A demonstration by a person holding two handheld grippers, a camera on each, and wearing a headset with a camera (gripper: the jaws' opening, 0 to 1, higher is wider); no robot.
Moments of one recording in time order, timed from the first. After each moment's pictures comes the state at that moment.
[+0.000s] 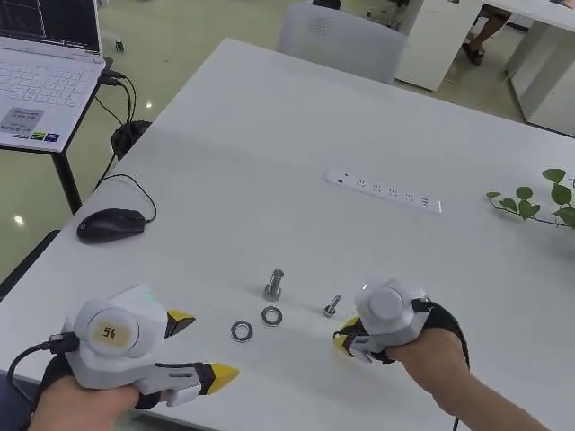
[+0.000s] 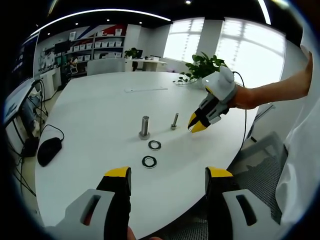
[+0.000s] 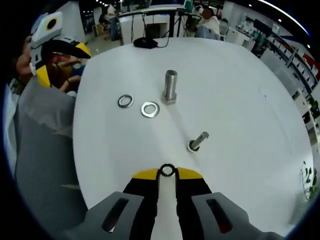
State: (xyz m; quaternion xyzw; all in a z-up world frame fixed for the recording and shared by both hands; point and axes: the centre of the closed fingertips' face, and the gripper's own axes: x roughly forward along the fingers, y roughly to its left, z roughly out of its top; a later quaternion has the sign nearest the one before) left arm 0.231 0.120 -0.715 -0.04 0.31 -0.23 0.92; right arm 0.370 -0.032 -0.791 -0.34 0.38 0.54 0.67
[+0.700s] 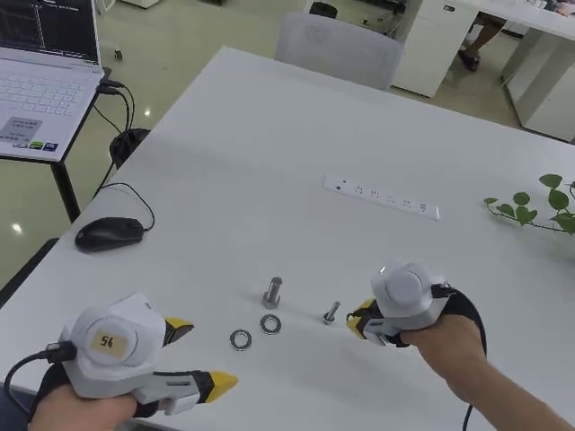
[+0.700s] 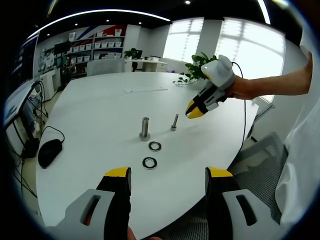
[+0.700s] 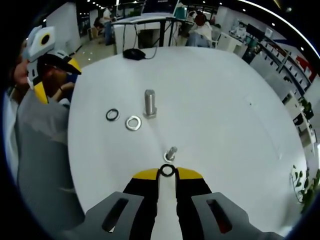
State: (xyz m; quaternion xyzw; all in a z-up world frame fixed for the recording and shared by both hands) left arm 0.232 0.120 -0.712 -0.03 0.31 -0.23 0.92; right arm 0.401 -0.025 -0.755 -0.35 0.35 0.52 0.70
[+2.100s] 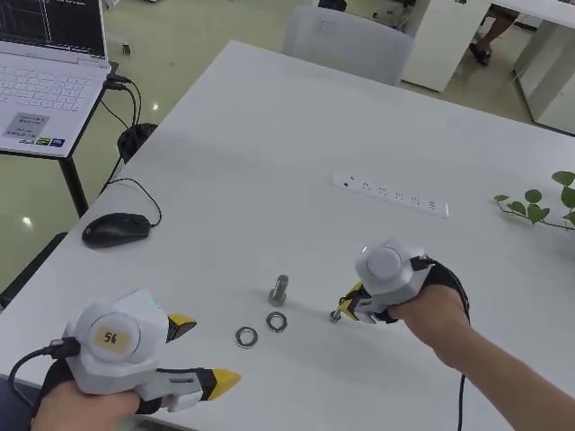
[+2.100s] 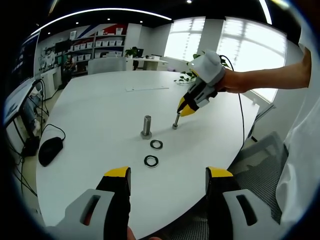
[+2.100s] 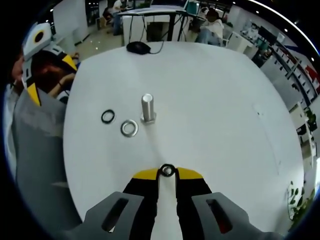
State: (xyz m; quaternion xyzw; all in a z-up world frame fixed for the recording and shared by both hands) left arm 0.231 0.124 -0.715 -0.04 0.32 -0.22 0.92; right arm 0.414 0.000 -0.766 -0.38 0.36 0.54 0.66
